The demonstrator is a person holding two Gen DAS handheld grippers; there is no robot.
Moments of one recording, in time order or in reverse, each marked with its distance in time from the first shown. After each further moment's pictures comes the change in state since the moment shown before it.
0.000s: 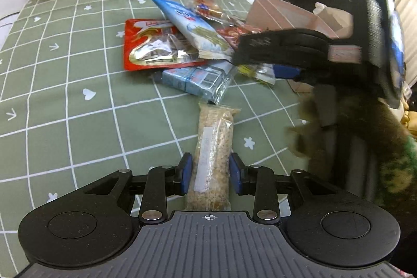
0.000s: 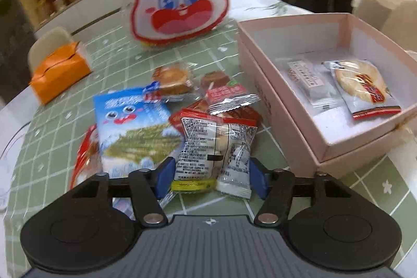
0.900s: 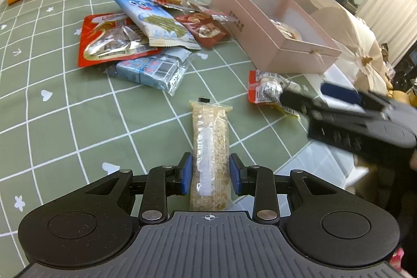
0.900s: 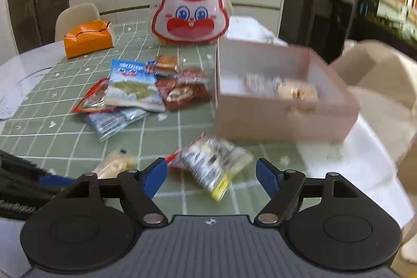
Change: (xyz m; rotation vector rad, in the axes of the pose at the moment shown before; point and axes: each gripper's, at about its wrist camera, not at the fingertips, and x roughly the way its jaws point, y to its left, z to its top) left arm 0.014 -0.029 -0.004 0.081 0.041 -0.077; right arm -0.099 -0.046 -0.062 -0.268 -0.133 -0.069
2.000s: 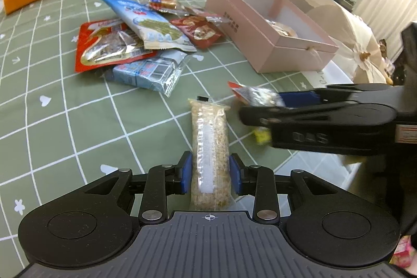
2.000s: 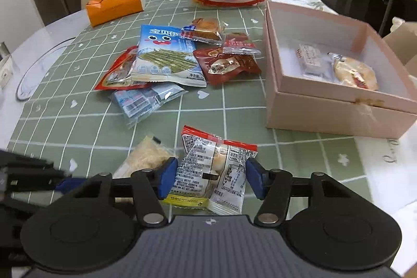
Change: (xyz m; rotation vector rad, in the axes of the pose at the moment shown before) left arm 0.000 -0.005 -0.009 0.045 -0.042 0.015; right arm 0.029 0.013 0.014 -0.051 0.214 0.189
